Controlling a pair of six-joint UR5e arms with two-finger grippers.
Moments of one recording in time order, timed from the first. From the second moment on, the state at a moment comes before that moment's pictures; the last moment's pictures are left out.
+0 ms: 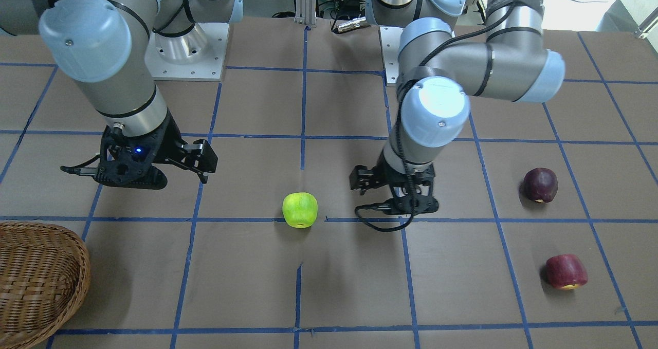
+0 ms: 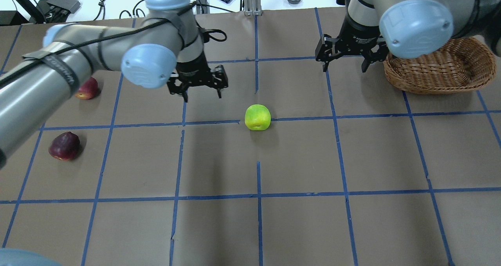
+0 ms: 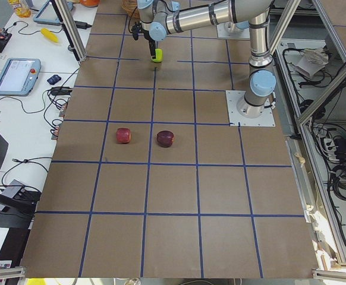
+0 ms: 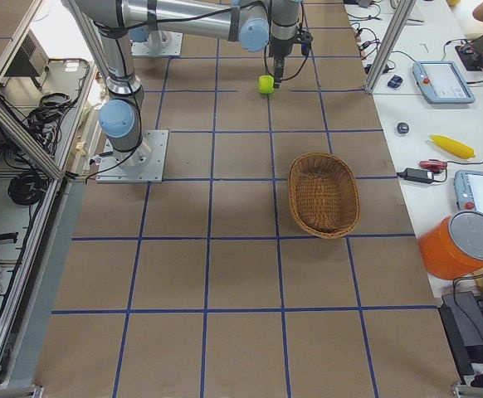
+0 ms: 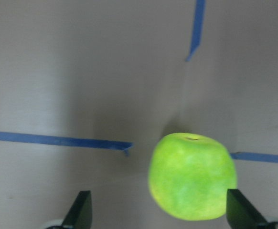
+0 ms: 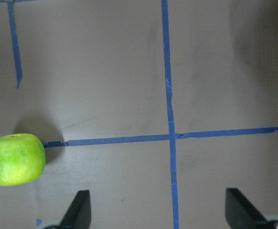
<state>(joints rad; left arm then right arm) -1.64 -1.87 -1.60 -1.37 1.57 -0.11 1.64 -1.35 1.57 -1.82 -1.57 0.12</state>
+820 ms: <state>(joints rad) -1.10 -1.78 -1.77 -1.29 1.73 0.69 1.89 -1.11 1.57 -2.08 -1.52 0.35</state>
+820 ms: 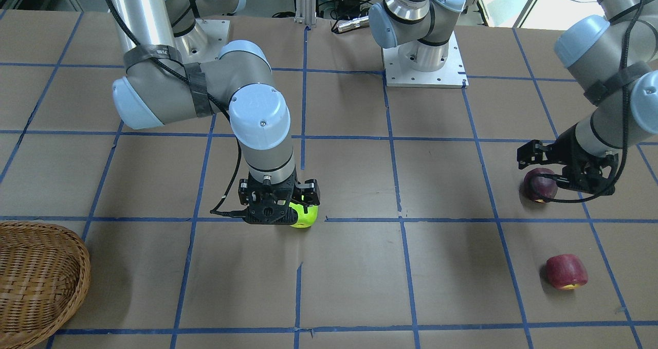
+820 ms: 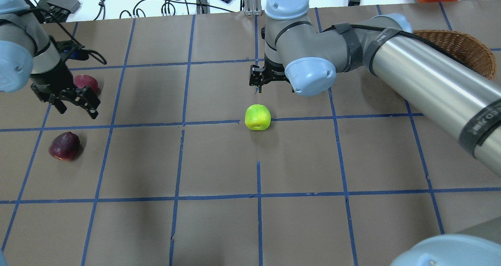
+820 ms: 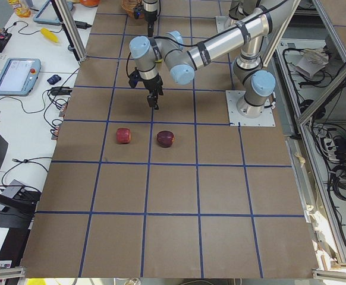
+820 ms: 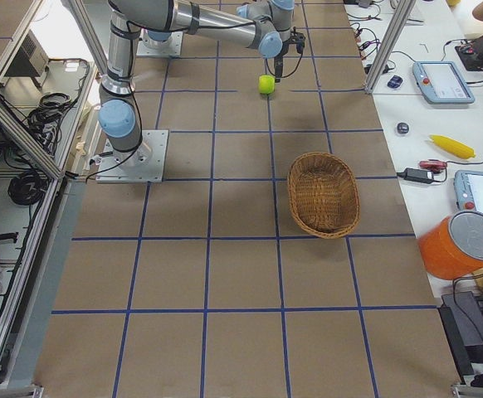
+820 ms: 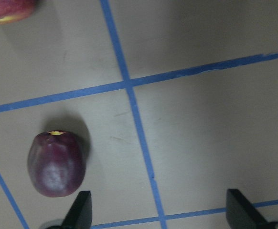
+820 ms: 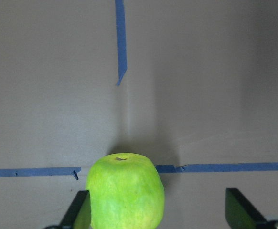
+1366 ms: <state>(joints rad) -0.97 -1.83 -1.91 -1.04 1.72 0.81 1.90 -1.04 1.57 -2.08 -1.49 0.35</state>
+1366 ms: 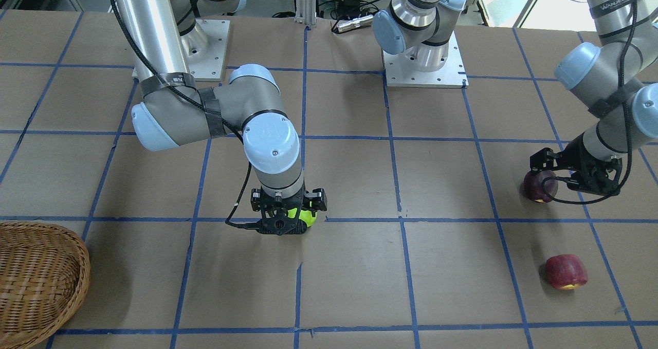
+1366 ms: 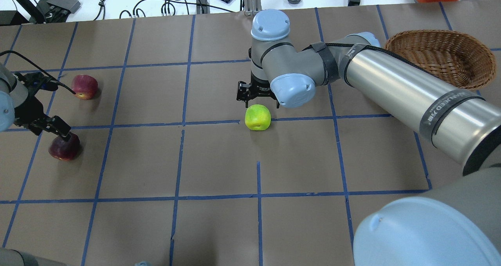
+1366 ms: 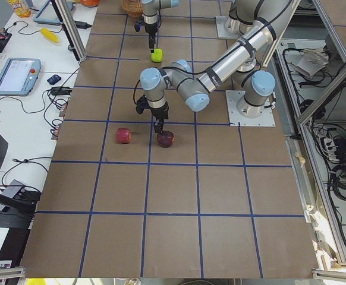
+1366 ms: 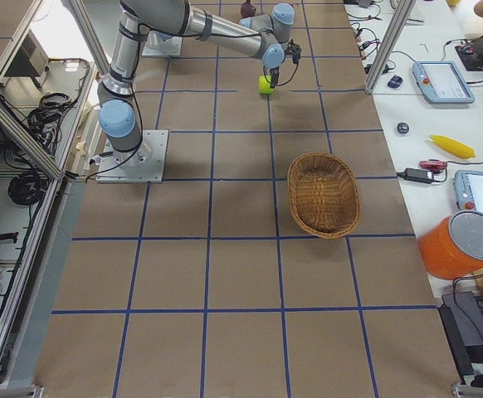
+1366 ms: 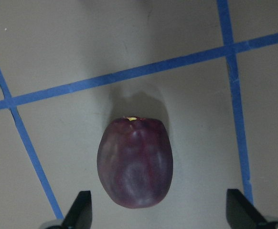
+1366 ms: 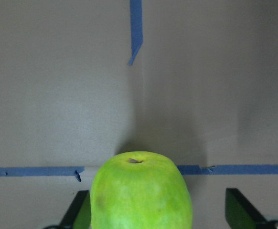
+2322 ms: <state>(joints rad) -0.96 -1.92 -1.93 -0.98 1.70 0.81 1.91 -0.98 1.57 -2.08 -1.45 0.37</state>
